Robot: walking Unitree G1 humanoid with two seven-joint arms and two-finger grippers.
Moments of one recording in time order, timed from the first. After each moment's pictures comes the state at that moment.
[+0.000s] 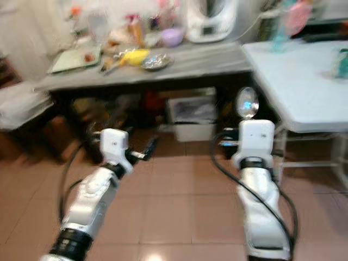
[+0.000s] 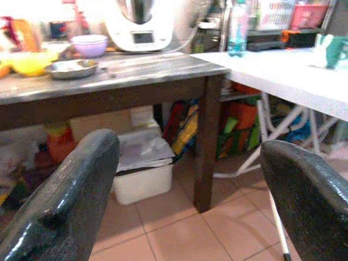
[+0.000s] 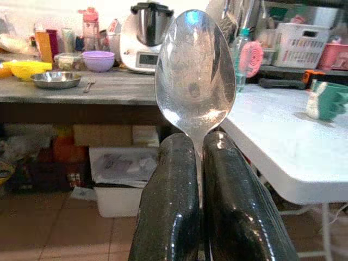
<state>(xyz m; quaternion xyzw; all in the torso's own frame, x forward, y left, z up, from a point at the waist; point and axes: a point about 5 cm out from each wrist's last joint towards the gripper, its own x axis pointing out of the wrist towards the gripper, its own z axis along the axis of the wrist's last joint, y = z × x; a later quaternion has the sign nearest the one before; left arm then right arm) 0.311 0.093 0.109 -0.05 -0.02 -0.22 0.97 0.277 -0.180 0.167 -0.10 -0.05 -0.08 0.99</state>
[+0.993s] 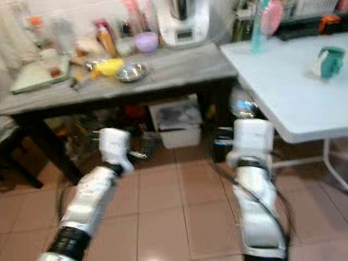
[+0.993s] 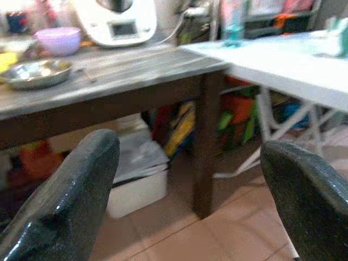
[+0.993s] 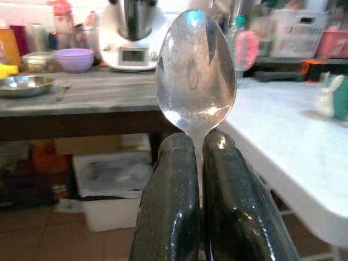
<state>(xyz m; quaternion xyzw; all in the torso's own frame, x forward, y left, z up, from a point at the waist) 0.310 0.094 0.105 -0.05 -0.02 -0.22 0.97 0.279 -0.170 0.168 -0.09 -0.06 -0.06 0.99</state>
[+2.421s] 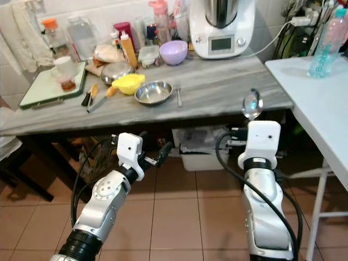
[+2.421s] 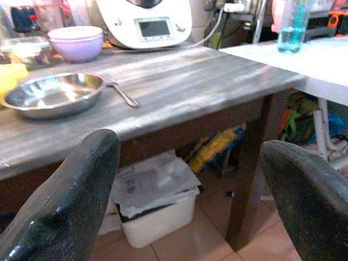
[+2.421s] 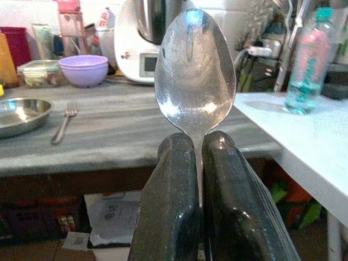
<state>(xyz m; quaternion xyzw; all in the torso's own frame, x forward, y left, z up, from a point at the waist) 0.303 0.062 0.103 -0.05 -0.01 -0.27 0.96 0.278 -0.190 0.166 -0.08 -0.05 -0.09 0.99</state>
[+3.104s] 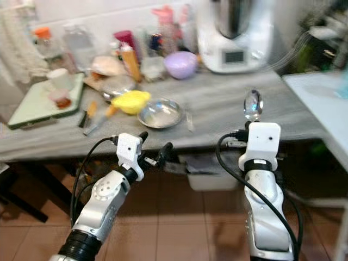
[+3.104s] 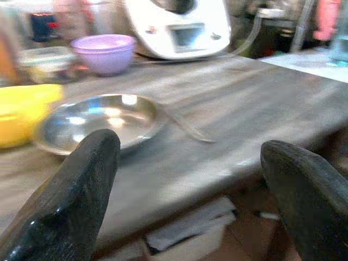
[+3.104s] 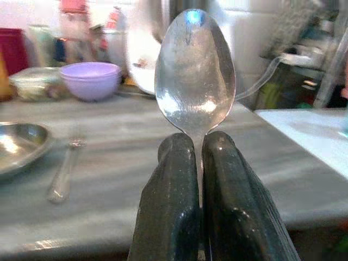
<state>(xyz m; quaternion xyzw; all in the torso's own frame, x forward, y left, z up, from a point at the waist) 0.302 0.066 0.100 -0.04 -0.01 -0.27 0.96 0.277 -0.188 0.163 -0.08 -0.05 -0.09 0.99</state>
